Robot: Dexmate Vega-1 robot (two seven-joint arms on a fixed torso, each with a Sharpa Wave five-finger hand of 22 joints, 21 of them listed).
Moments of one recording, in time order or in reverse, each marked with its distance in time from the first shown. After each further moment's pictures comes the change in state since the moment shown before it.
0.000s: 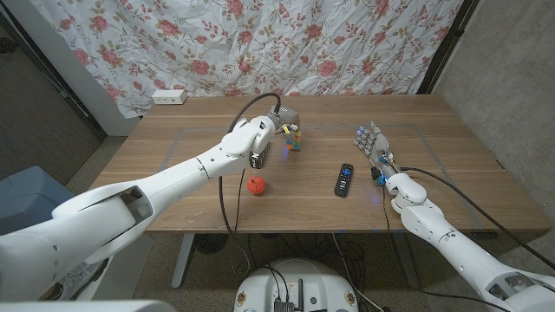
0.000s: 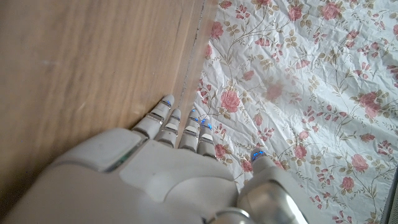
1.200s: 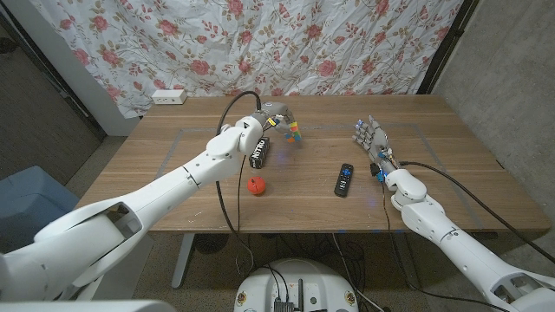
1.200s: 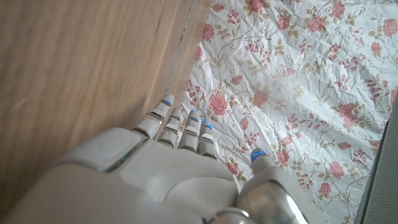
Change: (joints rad) left arm 0.132 0.032 -0.160 -0.094 -0.220 0.065 0.152; left_hand -0.005 -0.006 -0.008 0.000 -0.002 0.006 0.005 -0.007 -0.001 0.012 -0.012 -0.015 0.002 0.000 0.000 -0.009 0.000 -0.002 0.002 -0.007 0.000; right arm -0.010 -0.024 -0.006 -0.072 -0.054 -0.002 -0.039; right_hand 0.000 0.000 0.000 0.000 0.000 0.009 -0.002 0.000 0.000 0.000 0.000 0.000 0.000 0.000 0.000 0.006 0.005 0.007 0.007 0.000 0.000
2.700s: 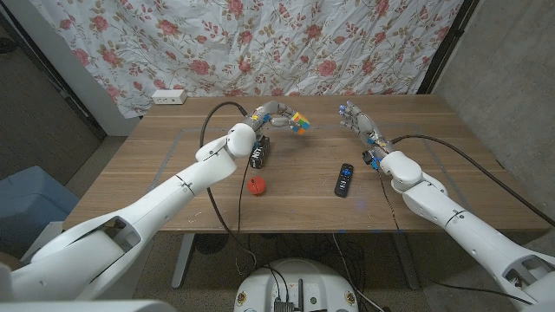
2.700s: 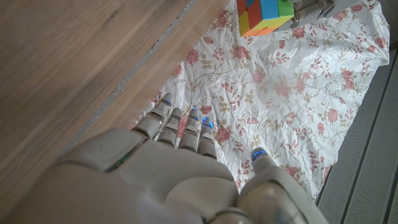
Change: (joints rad) left arm 0.105 -0.031 -0.146 0.016 -0.524 -0.069 0.244; left_hand 0.004 0.003 0.000 0.000 0.003 0.004 0.022 -0.011 0.005 0.000 0.000 -0.016 0.005 -0.015 0.007 -0.018 0.000 -0.017 0.007 -0.008 0.000; right arm 0.073 -0.102 -0.084 -0.132 -0.288 -0.066 -0.052; right_hand 0.000 0.000 0.001 -0.015 0.000 0.012 -0.002 0.000 0.000 0.007 0.000 0.000 0.000 0.000 0.000 0.000 -0.003 -0.004 0.004 0.000 0.001
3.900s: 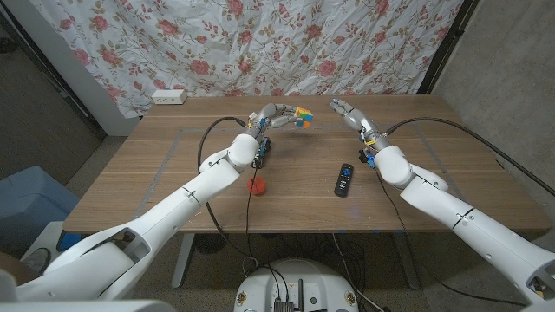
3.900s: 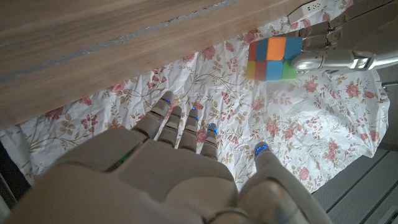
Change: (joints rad) left arm 0.064 -0.072 -0.038 0.091 -0.240 -0.177 0.172; left_hand -0.002 0.012 -0.003 0.003 -0.001 -0.005 0.005 -0.016 0.000 -0.018 0.007 -0.012 0.006 -0.005 -0.005 0.000 0.000 0.028 -0.013 0.007 0.000; right arm -0.042 -0.111 -0.058 -0.347 -0.409 -0.388 -0.200; right_hand 0.042 0.003 0.006 -0.047 -0.008 -0.089 -0.120 -0.015 0.000 -0.037 0.032 -0.008 0.005 0.009 0.027 0.008 -0.002 0.010 0.011 0.000 0.000
